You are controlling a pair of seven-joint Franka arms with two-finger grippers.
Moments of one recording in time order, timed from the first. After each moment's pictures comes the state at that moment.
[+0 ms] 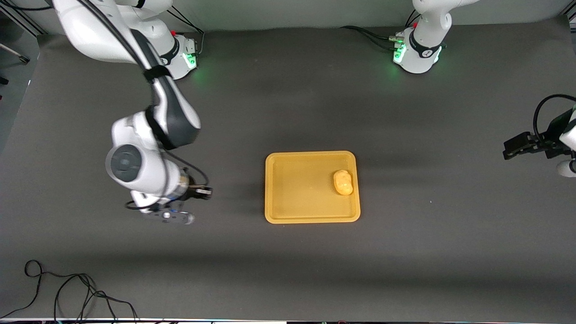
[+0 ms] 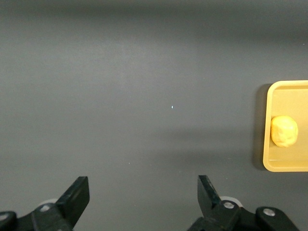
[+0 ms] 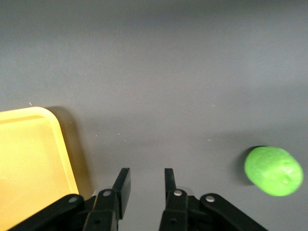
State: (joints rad) left arm 0.27 0.10 -0.27 -1.55 0.05 1.66 -0.01; right arm 0.35 0.55 -0.01 -1.52 0.07 2.00 0.47
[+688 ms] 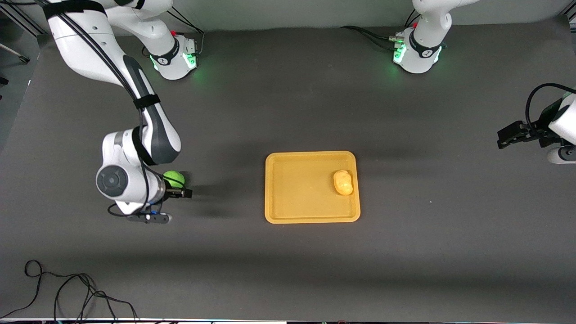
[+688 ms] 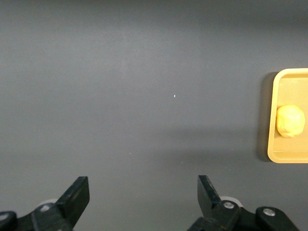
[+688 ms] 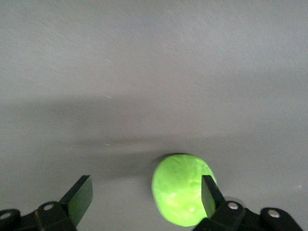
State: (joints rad) left arm 0.27 0.04 -0.27 -1.65 0.05 1.67 -0.01; right arm 0.29 0.47 -0.13 -1.87 0.03 2.19 0.27
